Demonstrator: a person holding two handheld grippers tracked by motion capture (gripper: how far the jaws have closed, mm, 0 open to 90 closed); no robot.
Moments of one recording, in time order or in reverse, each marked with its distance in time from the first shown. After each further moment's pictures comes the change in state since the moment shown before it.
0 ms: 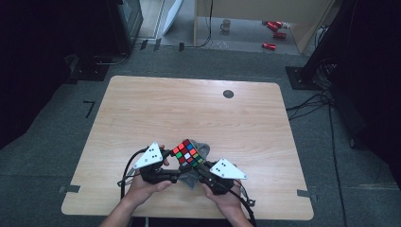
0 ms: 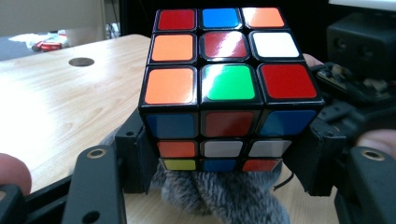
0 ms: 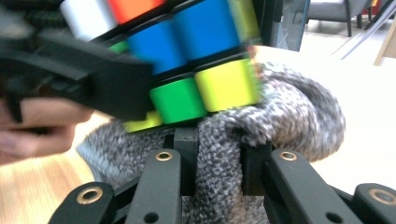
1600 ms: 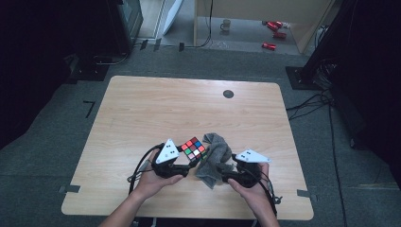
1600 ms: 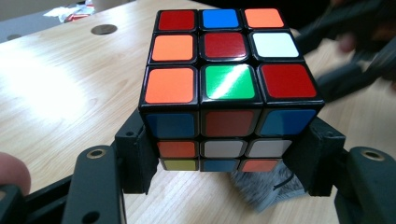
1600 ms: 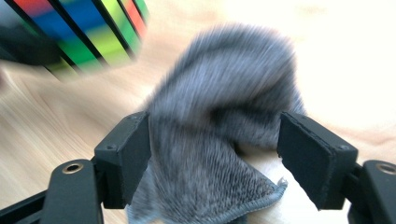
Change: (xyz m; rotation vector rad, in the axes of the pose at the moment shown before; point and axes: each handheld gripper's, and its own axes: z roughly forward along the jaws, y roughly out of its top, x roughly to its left) left arm 0.003 -0.004 0.045 0.185 0.143 0.111; right arm -0.071 0.007 -0.044 0.289 -0.142 0.157
